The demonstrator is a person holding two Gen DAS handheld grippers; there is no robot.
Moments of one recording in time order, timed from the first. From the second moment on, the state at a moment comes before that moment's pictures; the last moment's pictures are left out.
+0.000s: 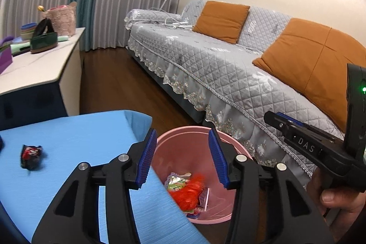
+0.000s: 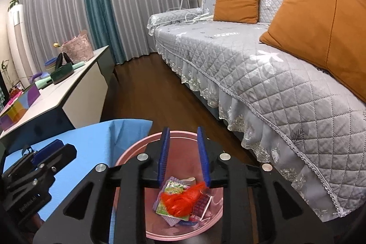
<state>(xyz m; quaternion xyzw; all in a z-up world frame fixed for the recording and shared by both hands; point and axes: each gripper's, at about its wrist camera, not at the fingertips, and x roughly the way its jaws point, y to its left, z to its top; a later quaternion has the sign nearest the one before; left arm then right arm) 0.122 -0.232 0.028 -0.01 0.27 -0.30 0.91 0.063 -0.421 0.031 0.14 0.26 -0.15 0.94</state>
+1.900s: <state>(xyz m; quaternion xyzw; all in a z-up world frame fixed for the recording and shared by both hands) 0.194 0.095 -0.016 -0.06 0.29 0.01 0.95 0.206 -0.132 -0.017 0.07 0.34 0.11 0.93</state>
